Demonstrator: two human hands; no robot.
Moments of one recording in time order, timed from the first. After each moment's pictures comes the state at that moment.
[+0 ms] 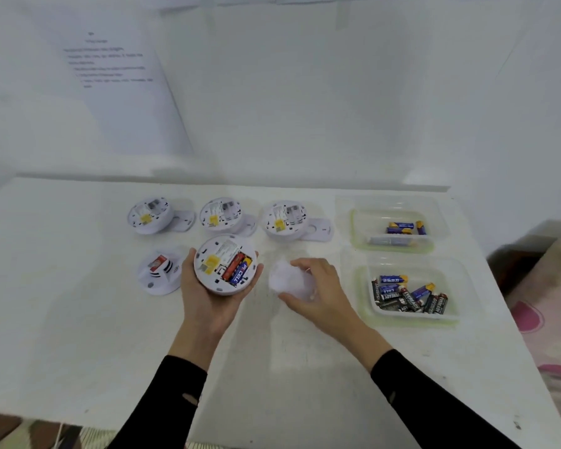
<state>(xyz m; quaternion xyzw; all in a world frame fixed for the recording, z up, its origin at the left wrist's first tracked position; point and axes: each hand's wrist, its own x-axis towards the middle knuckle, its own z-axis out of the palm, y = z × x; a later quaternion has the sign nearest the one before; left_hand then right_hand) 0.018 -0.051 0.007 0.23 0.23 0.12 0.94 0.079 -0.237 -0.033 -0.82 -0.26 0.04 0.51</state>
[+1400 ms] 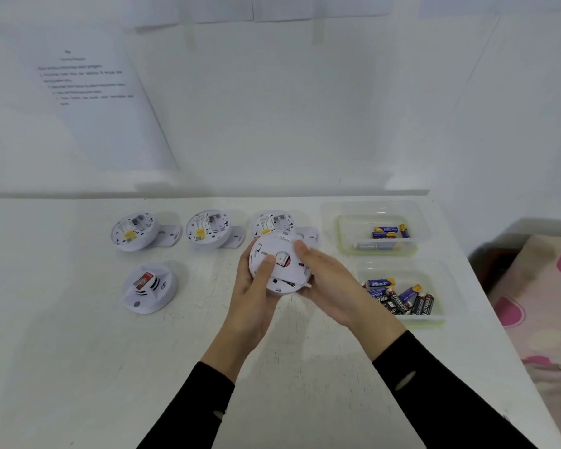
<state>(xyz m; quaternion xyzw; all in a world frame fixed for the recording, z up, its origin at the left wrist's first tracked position) 0.038 -0.115 0.027 0.46 0.14 0.09 0.87 0.096 -0.236 0.047 -0.55 0.02 0.33 0.77</state>
